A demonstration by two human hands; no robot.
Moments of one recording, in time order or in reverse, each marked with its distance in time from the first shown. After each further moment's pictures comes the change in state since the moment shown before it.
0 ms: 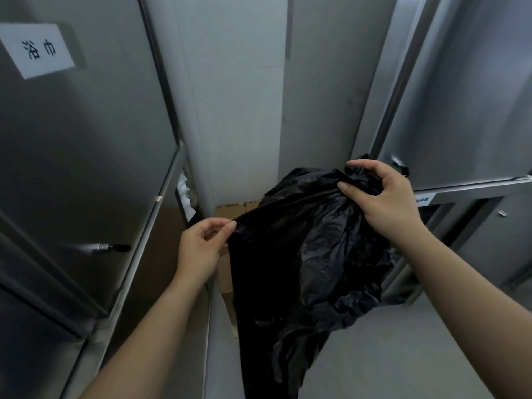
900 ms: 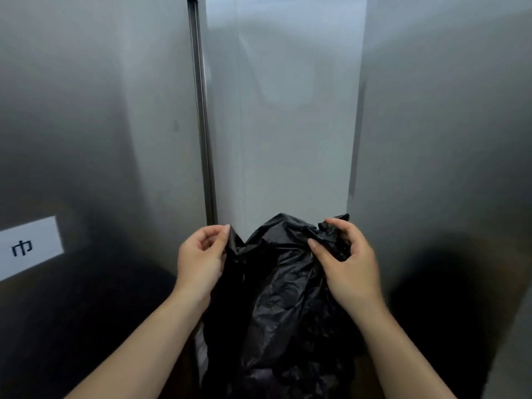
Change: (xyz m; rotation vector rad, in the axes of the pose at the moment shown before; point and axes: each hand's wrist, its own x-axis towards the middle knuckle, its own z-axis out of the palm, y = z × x) left_hand 0.270 0.138 0.036 -0.194 0.441 0.298; right_hand 0.273 -0.005 0.138 0.363 -0.049 -0.165
